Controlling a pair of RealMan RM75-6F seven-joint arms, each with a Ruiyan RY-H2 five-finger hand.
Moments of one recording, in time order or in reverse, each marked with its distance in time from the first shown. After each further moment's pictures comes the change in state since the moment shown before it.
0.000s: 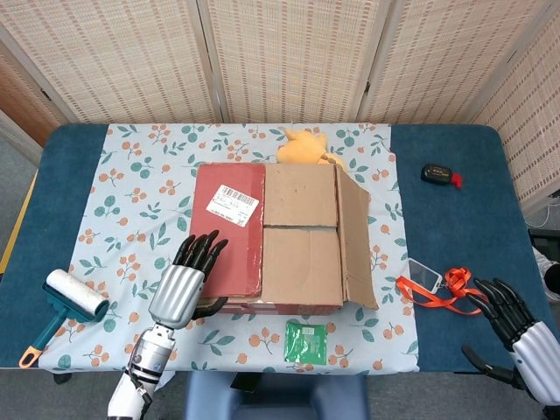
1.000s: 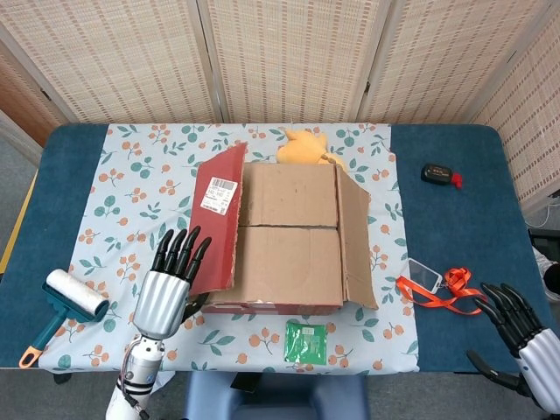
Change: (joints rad) left arm 0.069 -0.071 0.061 0.188 0.339 0.193 0.059; right arm -0.033 0.004 -0.009 -0.008 0.000 0.016 -0.030
